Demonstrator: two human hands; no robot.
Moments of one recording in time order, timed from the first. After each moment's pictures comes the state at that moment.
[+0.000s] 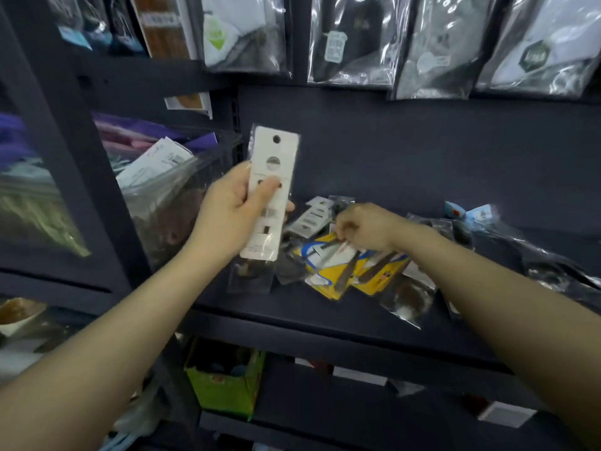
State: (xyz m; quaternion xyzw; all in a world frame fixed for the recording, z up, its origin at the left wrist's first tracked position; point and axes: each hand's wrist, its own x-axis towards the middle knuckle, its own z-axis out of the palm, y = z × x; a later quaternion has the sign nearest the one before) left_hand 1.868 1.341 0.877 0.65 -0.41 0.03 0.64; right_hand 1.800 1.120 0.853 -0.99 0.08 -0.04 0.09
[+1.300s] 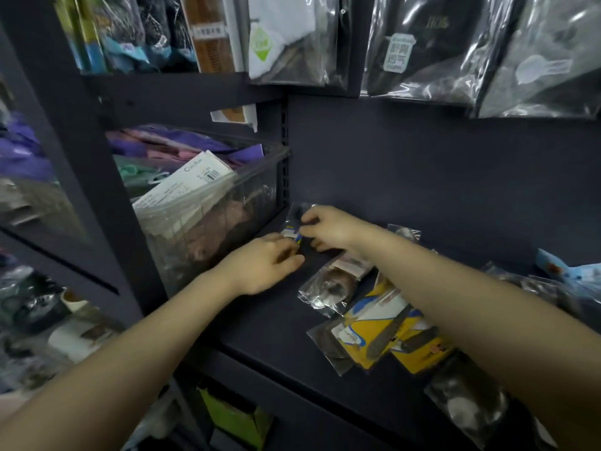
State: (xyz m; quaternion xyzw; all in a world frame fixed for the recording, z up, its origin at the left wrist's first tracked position) left_hand 1.944 1.325 0.824 0.89 -0.42 -0.03 0.20; right_hand 1.917 1.169 0.856 -0.89 0.08 0.01 0.44
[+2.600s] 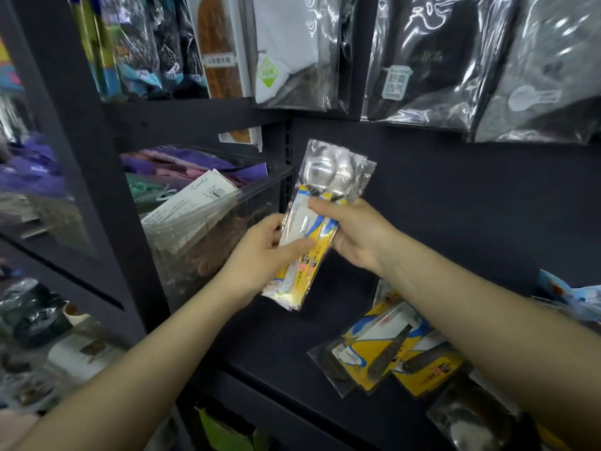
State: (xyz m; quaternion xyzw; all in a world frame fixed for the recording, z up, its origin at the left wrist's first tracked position) left_hand 1.903 1.319 0.866 0.69 -0.30 -0.07 0.65; right_hand 1.879 1.172 0.898 -0.60 0.00 -0.06 0.80
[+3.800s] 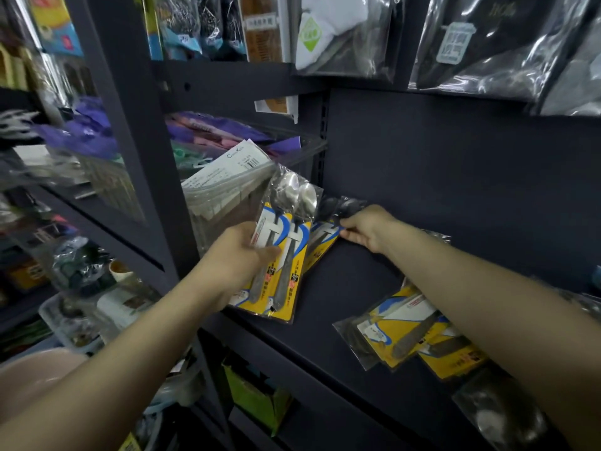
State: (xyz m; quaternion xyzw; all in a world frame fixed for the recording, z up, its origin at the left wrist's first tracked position) left_hand 1.887 1.378 0.853 0.83 -0.14 -0.03 0.54; right_hand 1.950 1.155 0.835 -0.67 0.25 -0.03 0.70
